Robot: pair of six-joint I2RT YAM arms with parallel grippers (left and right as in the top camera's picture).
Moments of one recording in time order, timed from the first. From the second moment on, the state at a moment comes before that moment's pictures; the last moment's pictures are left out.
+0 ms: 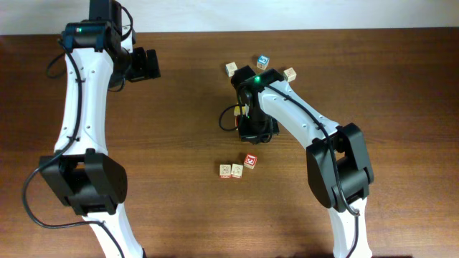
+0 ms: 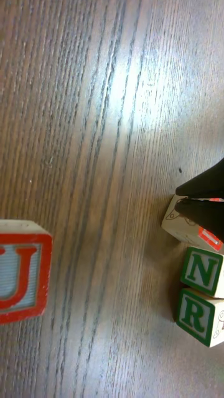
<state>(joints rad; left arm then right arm) 0.02 2.09 2.18 -1.32 0.07 -0.17 0.49 2.21 1.80 -1.24 -0.11 0.38</state>
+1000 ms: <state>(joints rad) 0.02 2.09 2.18 -1.34 0.07 -0.17 0.49 2.21 1.78 -1.25 -0.11 0.35</state>
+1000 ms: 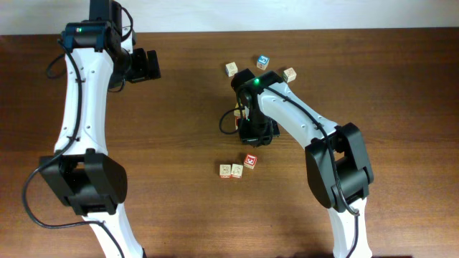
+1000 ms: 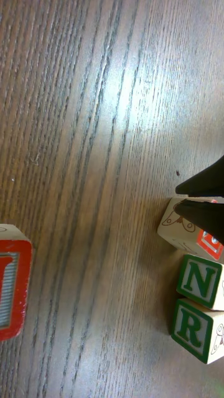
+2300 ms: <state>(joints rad) 0.02 2.09 2.18 -1.34 0.07 -0.17 0.56 2.21 1.70 -1.19 -0.23 0.17</state>
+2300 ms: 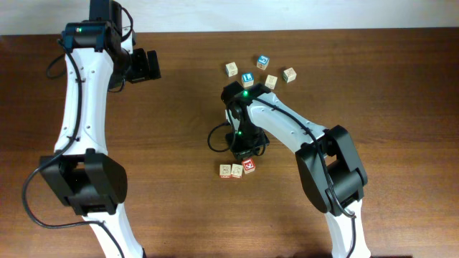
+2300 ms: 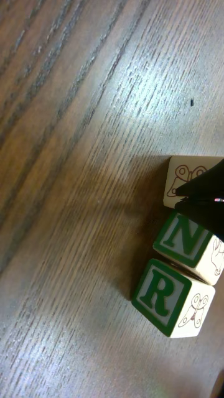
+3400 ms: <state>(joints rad) 0.02 2.09 2.18 -1.34 0.07 -0.17 0.50 2.21 1.70 -1.25 -0.23 0.30</state>
